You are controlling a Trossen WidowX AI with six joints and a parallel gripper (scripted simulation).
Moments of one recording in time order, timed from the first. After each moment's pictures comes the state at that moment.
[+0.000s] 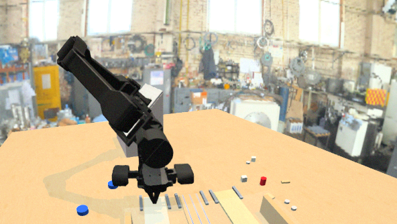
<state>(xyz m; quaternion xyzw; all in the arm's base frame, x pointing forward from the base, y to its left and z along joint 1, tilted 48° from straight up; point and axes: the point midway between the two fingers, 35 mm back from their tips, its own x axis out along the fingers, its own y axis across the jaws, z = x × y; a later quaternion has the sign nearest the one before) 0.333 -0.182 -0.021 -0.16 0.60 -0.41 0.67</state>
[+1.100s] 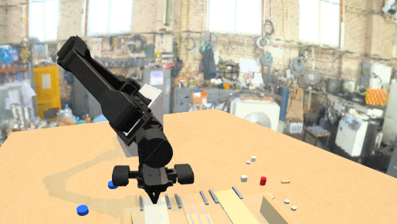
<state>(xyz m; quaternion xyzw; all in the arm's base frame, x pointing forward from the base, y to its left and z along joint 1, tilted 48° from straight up) 0.333 -0.182 -0.022 -0.17 0.60 -0.40 0.67</state>
